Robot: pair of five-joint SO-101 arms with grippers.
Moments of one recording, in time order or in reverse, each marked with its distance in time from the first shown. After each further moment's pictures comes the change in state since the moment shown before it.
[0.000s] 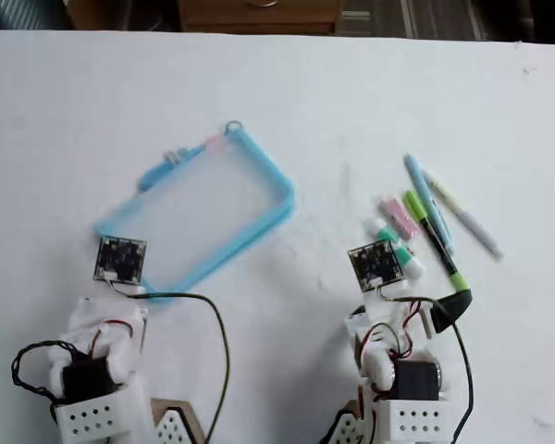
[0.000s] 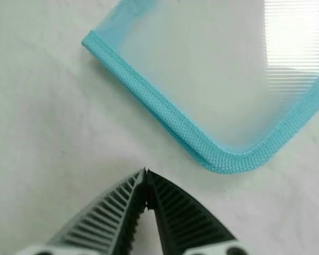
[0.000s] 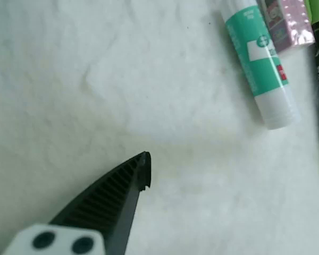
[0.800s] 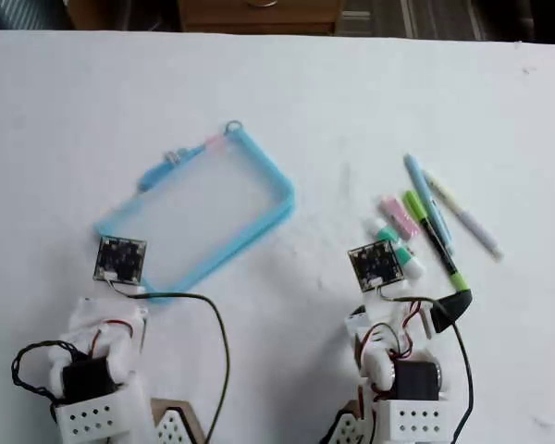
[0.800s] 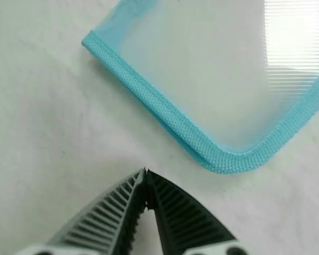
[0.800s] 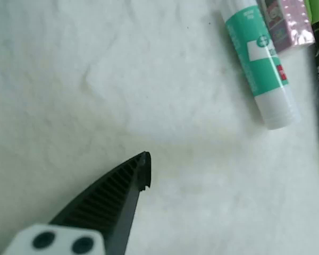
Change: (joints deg) left arm 0.0 0.0 0.0 0.0 0.0; right arm 0.0 0.0 0.0 0.0 0.0
